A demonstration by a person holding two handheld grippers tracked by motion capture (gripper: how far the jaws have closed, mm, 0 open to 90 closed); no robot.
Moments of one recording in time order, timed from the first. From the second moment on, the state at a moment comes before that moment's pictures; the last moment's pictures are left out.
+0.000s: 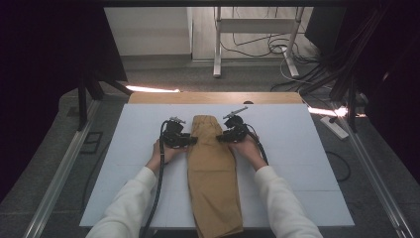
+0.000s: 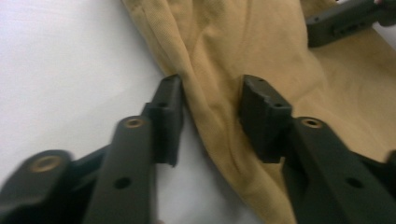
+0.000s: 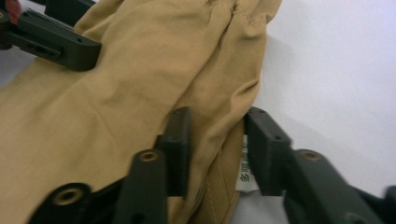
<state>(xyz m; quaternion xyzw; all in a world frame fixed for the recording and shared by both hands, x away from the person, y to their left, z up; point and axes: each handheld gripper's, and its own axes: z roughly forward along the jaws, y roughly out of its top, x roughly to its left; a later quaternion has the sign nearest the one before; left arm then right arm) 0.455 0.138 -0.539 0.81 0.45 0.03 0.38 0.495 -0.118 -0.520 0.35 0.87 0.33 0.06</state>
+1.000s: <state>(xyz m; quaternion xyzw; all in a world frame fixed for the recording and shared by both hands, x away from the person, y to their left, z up) 0.445 0.131 -0.508 0.81 0.39 0.08 0.42 0.476 -0.137 -0.487 0.31 0.87 0.37 0.11</state>
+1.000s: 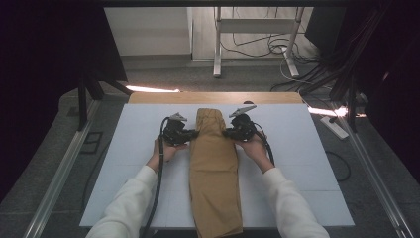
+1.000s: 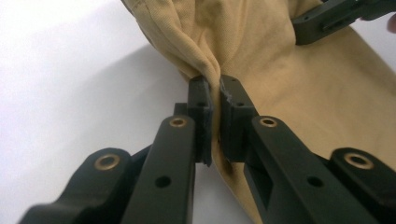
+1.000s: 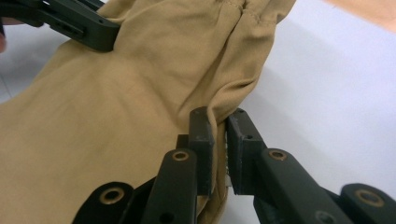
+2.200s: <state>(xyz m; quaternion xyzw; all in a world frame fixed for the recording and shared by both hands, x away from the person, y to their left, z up) 0.431 0.114 -0.487 0.82 0.34 0.12 0.45 0.459 -0.155 -0.478 0.29 0.85 0.40 0.18</state>
